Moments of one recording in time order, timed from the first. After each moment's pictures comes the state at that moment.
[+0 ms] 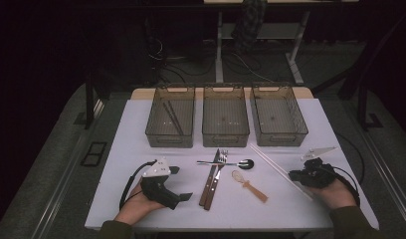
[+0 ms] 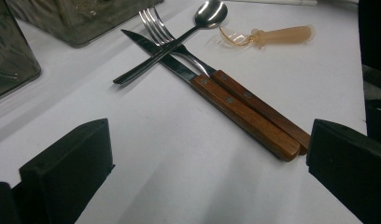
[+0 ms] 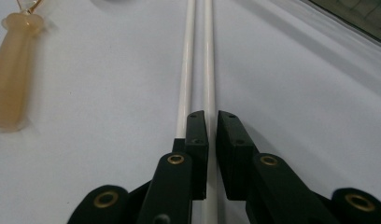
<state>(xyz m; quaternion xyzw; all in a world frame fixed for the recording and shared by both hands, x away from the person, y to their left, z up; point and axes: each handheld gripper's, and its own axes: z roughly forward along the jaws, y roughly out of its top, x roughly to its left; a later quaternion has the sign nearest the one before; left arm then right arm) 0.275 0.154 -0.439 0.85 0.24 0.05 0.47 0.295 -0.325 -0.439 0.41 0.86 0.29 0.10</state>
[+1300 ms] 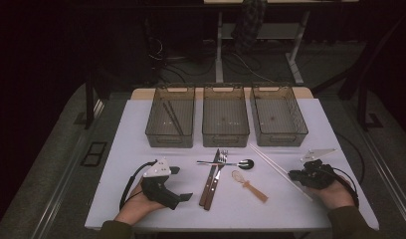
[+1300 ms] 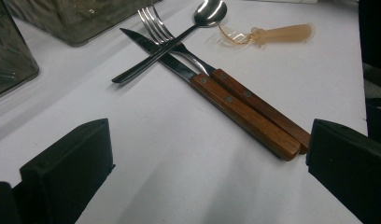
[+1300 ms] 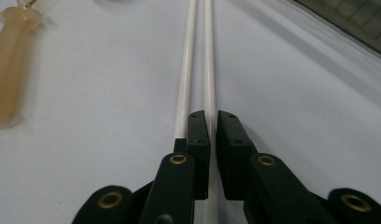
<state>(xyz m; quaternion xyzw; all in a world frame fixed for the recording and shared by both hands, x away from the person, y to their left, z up) 0.275 0.154 -0.439 0.85 0.24 0.05 0.47 0.294 -0.325 -0.441 0.39 0.86 0.29 0.11</state>
